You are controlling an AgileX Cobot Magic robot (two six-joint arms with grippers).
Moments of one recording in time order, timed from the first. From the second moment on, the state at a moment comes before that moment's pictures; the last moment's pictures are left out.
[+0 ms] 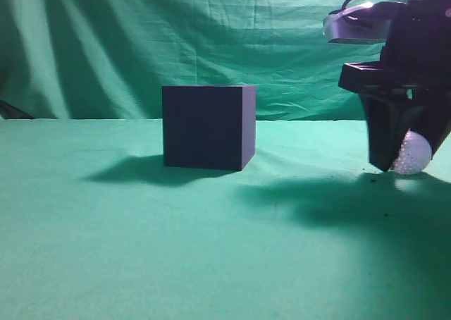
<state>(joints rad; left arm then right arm) -0.10 -0.02 0.02 0.09 0.36 -0.03 0.38 1.77 -0.98 0.04 0.61 -0.12</state>
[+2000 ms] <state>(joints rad) -0.10 -0.02 0.02 0.09 0.36 -0.03 0.69 1.89 -1.46 0.05 0.66 -0.14</state>
